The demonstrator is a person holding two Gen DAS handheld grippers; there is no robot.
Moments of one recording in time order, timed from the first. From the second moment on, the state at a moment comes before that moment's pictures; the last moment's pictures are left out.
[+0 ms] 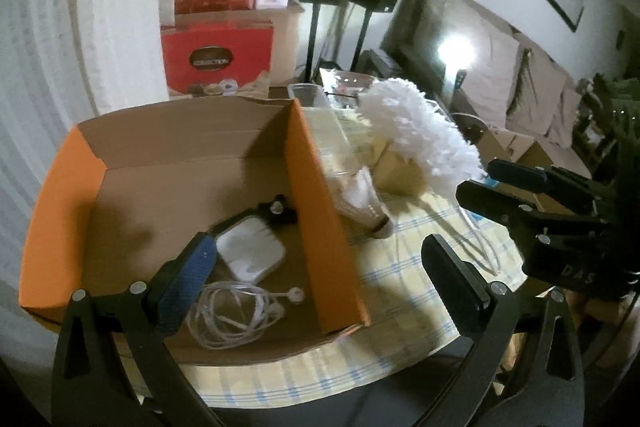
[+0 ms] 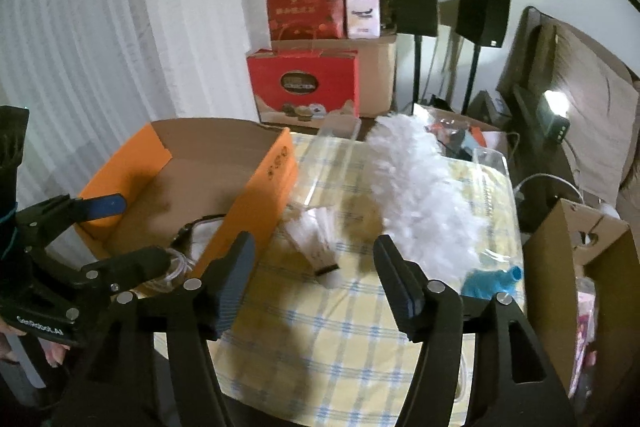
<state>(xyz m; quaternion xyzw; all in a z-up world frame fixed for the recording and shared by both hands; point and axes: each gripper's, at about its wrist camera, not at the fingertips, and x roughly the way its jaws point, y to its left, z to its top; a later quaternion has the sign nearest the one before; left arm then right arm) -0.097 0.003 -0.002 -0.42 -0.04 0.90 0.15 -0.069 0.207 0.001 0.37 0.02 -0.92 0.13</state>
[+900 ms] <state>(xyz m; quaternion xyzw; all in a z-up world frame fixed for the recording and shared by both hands) -0.110 0.000 -0.013 -0.41 -0.05 0.90 0.11 -0.130 0.198 -0.090 0.44 0.04 -0.88 0.16</state>
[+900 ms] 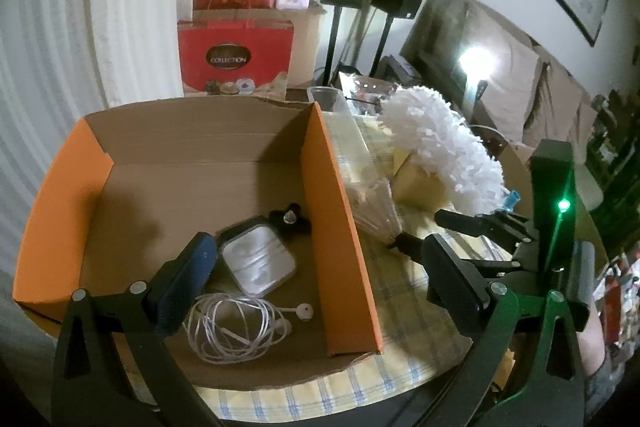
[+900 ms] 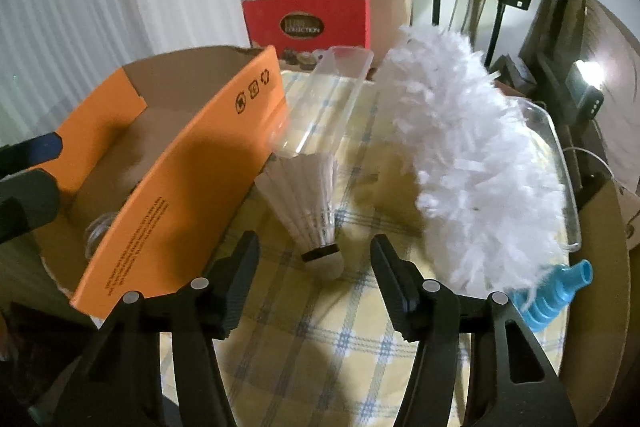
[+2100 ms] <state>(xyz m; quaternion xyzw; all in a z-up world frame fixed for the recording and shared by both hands) -0.114 0.014 -0.014 -0.42 -0.04 0.90 0.12 -0.137 0.193 -0.115 0.46 0.05 -0.87 0.16</state>
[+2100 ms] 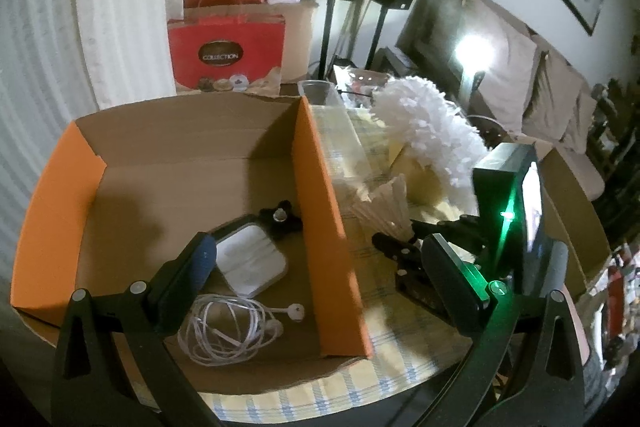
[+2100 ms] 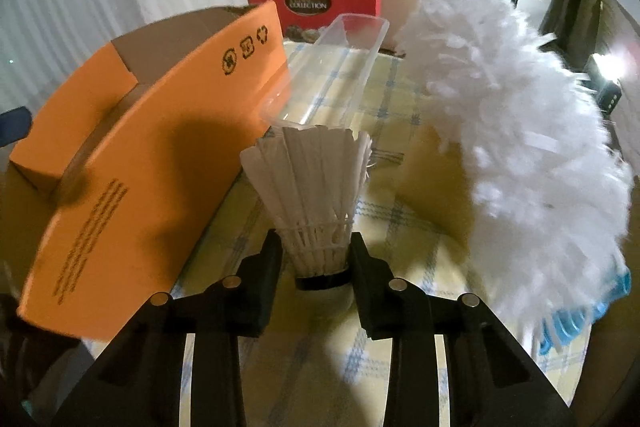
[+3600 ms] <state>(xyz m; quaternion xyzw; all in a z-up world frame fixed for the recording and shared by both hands) -0.098 0.213 -0.041 -0.38 0.04 0.88 0.28 0.024 0.398 -0.002 0.36 -0.11 -0.93 0.04</state>
